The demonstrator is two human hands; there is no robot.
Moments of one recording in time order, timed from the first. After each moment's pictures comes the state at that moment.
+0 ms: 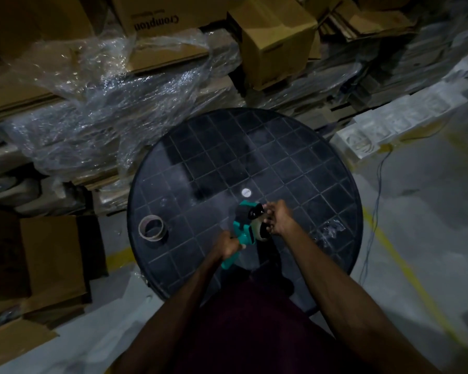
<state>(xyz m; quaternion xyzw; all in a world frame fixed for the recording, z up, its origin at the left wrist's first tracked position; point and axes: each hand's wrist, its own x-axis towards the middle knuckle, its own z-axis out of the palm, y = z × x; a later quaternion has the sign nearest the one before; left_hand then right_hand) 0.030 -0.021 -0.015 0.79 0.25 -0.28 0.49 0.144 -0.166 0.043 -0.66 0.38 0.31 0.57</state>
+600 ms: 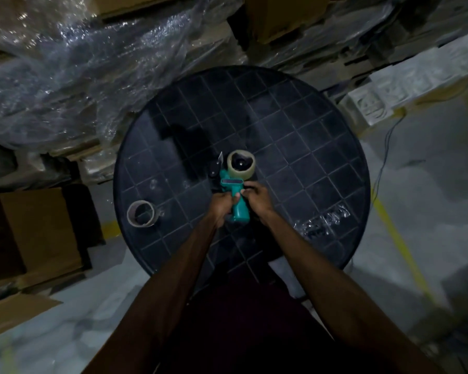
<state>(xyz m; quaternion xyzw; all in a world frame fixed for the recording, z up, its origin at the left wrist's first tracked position) 0.115 -0.007 -0.051 0.55 0.42 -0.17 0.70 0.160 -0.118 -0.024 -0.76 0.17 0.29 0.56</state>
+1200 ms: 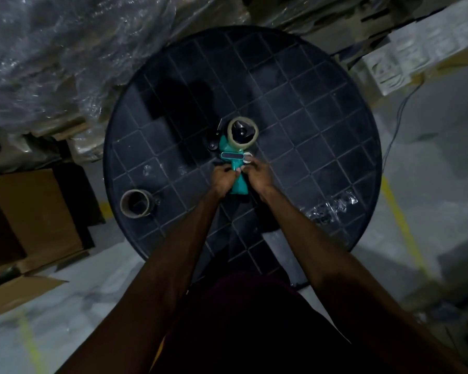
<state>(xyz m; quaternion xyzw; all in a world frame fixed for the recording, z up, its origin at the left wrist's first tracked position) 0.169 0.004 -0.084 0.64 0.42 -0.17 0.62 0.203 -0.103 -0.064 -0.75 0.19 0.30 0.55</state>
